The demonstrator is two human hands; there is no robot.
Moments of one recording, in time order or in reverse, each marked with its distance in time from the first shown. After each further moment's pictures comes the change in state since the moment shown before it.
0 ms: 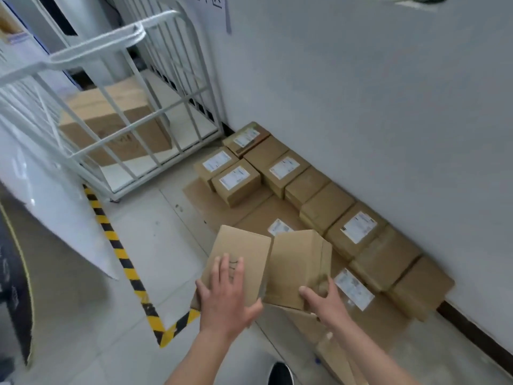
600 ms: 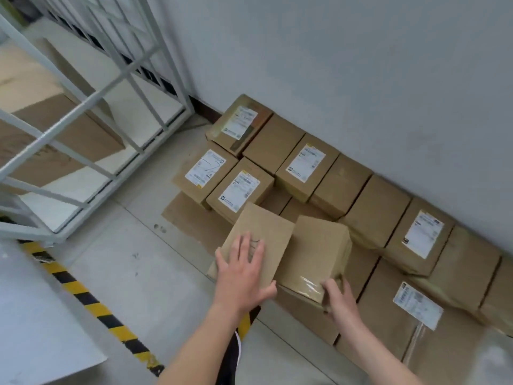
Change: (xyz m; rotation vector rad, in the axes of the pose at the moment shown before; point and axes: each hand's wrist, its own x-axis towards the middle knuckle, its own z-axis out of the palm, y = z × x) left_hand 0.327 -0.128 0.067 0.048 -0.155 0.408; right_hand 0.213 -0.085 0.164 0.303 0.256 0.317
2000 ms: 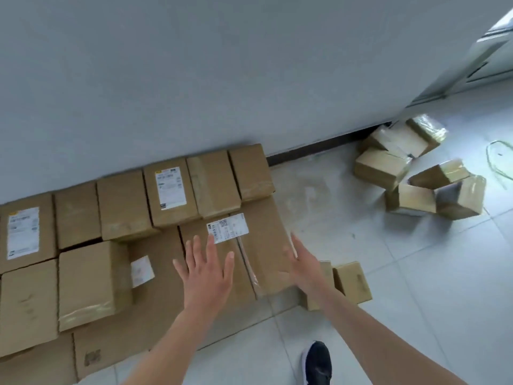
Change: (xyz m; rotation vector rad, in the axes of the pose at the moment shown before) left_hand -0.048 0.390 0.065 -0.023 -0.235 0.449; right_hand -0.051 0.196 -0.330 0.133 0.427 -0.067
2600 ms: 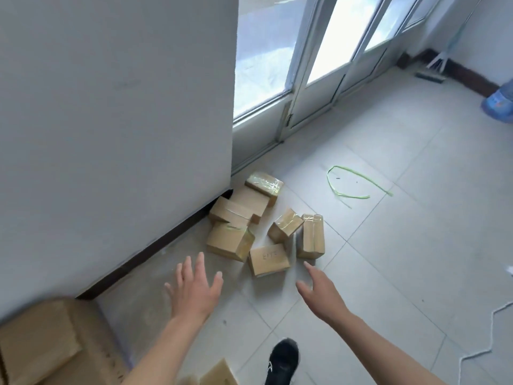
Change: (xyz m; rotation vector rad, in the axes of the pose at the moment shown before) left_hand 0.082 0.604 0.085 0.178 -0.145 0.280; right_hand 0.054 0.235 -0.572 0.001 0.302 0.138
